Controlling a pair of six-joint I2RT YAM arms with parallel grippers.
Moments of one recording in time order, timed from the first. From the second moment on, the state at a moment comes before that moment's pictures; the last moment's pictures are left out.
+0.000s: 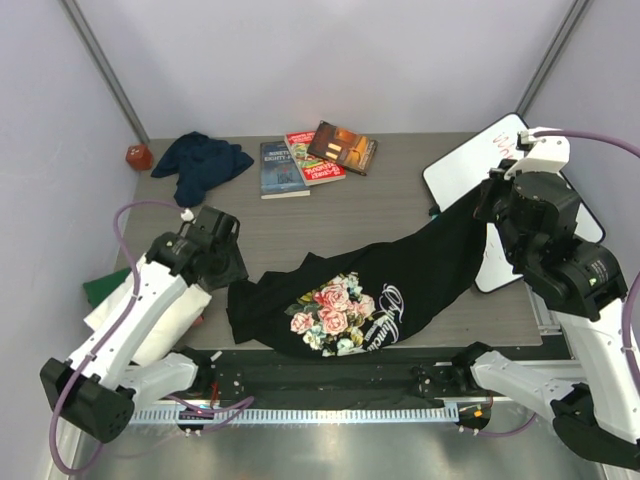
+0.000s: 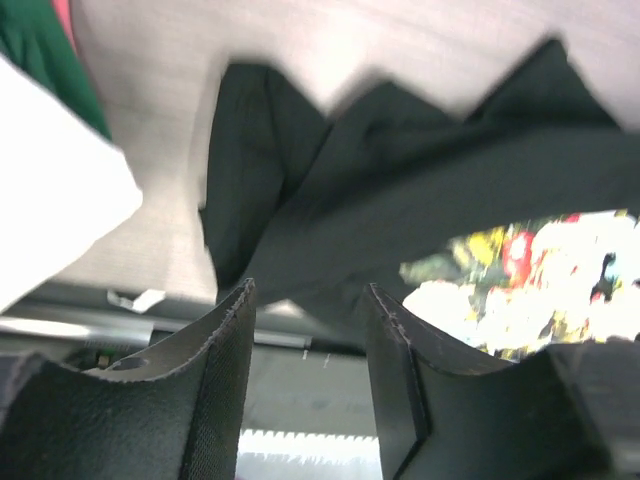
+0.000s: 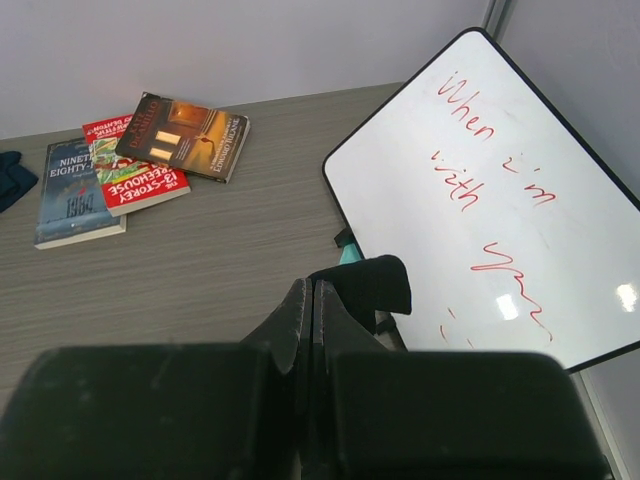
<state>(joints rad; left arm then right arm) -0.44 1.06 1.04 -1.12 -0.14 -0.76 0.52 0.95 1.58 -0.91 0.63 0.24</state>
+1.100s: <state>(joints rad) -0.30 1.62 1.08 -0.83 -0.25 -0.69 0.52 0.87 1.56 -0.90 0.63 0.21</state>
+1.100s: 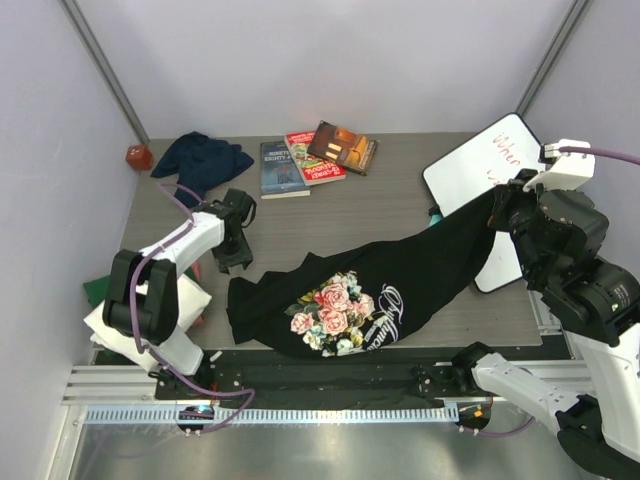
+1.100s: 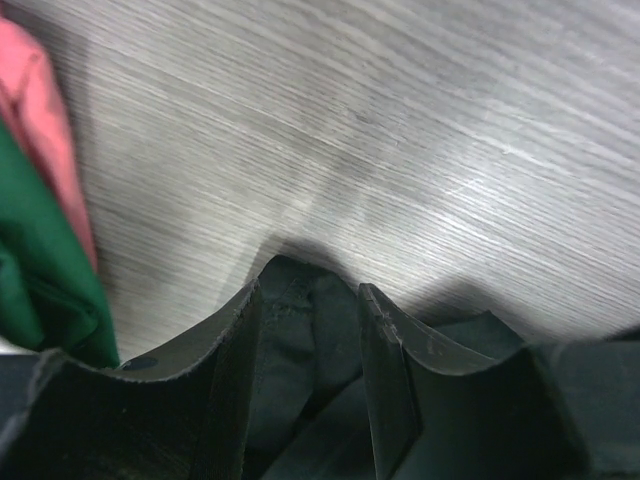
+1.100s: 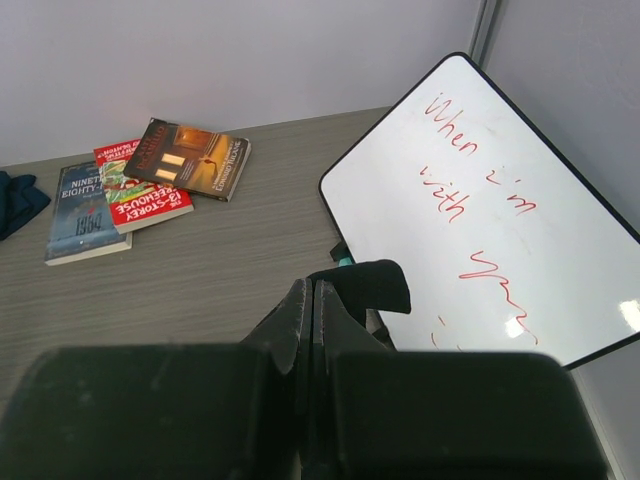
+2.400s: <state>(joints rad) -0.29 1.38 1.41 -0.91 -0.34 -0.63 0.52 0.87 1.47 -0.88 0.63 0.23</state>
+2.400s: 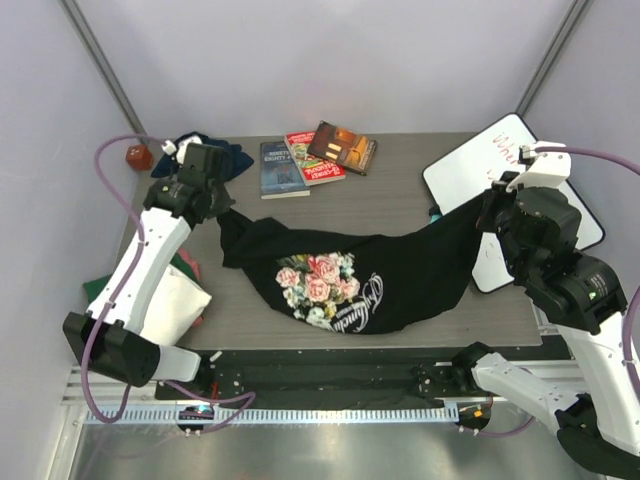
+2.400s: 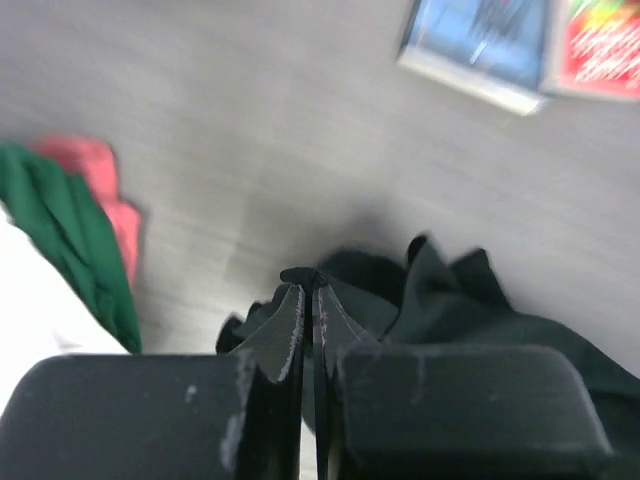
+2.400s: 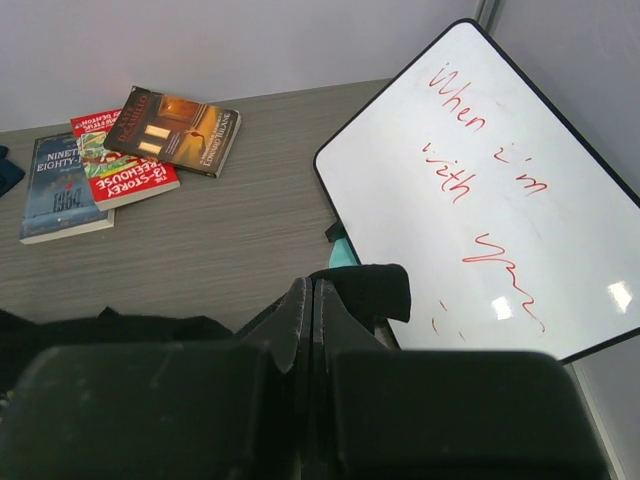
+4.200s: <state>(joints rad) -0.38 1.77 1.21 -0.80 -0.12 -0.59 0.52 0.85 1.47 -0.86 0.63 0.26</state>
